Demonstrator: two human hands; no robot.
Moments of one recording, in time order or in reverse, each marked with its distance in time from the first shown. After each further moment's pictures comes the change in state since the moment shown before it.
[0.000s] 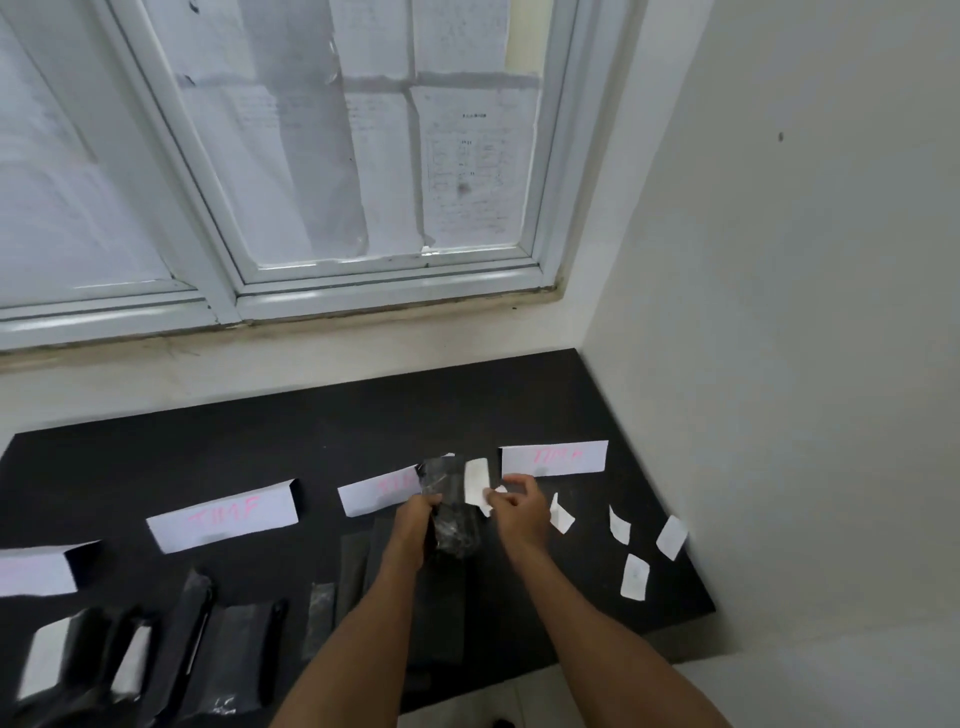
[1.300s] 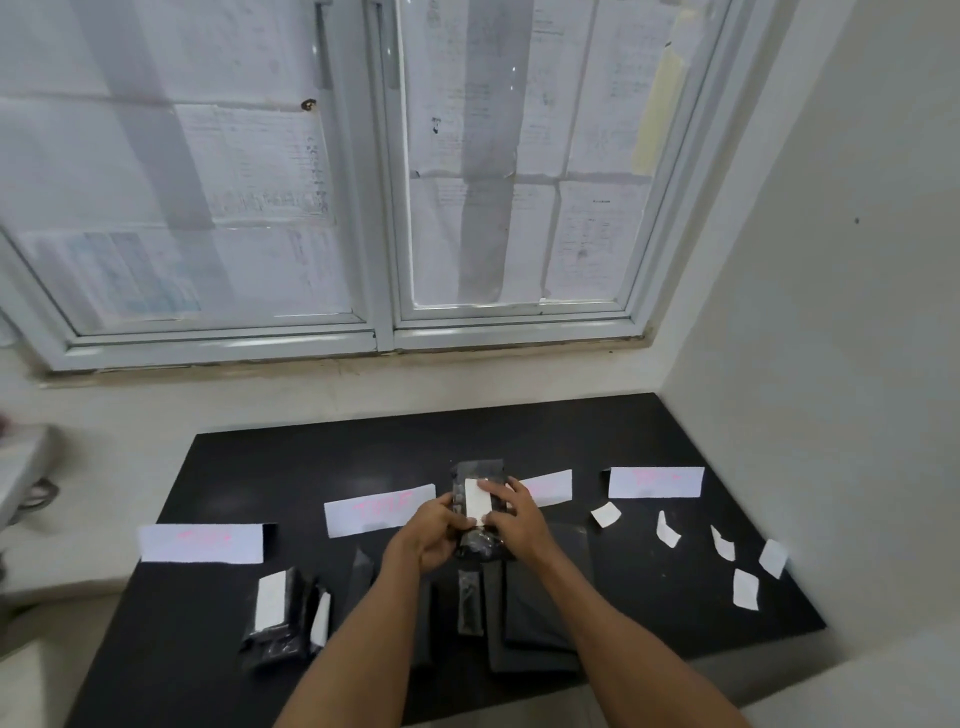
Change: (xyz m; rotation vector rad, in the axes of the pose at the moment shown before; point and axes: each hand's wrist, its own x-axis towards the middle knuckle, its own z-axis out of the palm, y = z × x) left_hand -0.081 0.046 -0.228 0.005 -0.398 0.210; right_hand -0.147 -0.033 0.167 -0.231 -0.395 -0.358
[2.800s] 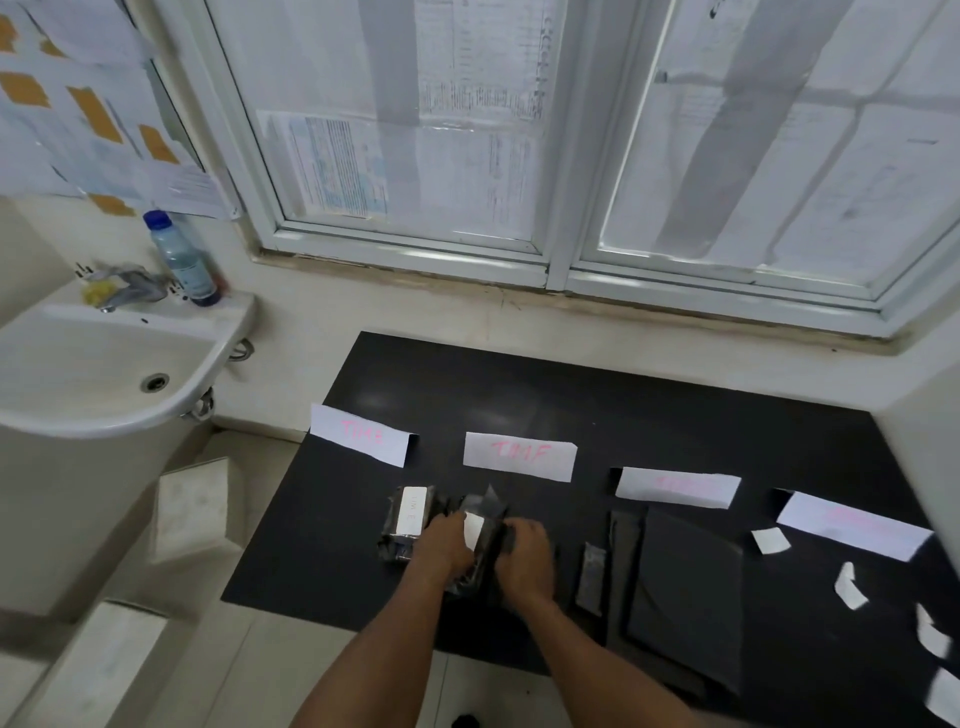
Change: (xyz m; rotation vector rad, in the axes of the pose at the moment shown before) left_hand -0.047 -0.057 -0.172 1.147 0.466 -0.180; right_hand -0.021 0.036 0.204 -0.435 -0.107 0.159
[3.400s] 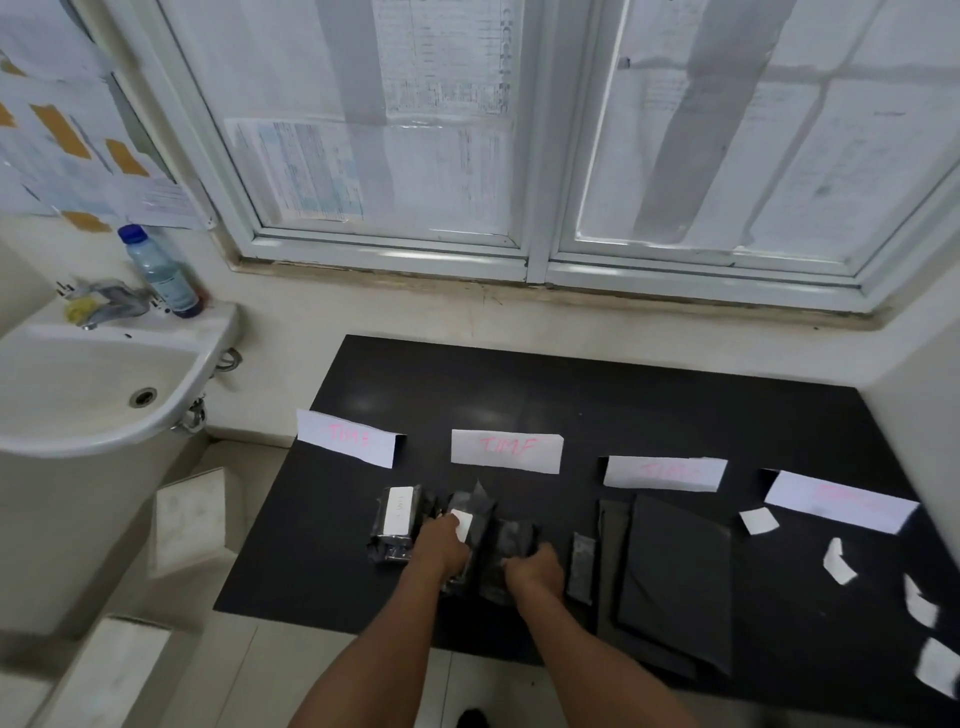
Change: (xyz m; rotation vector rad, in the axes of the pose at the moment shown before) left_hand -0.001 0.013 0.013 -0.088 0.052 -0.064; right_hand 0.001 0.023 -0.009 0.182 -0.006 0.550
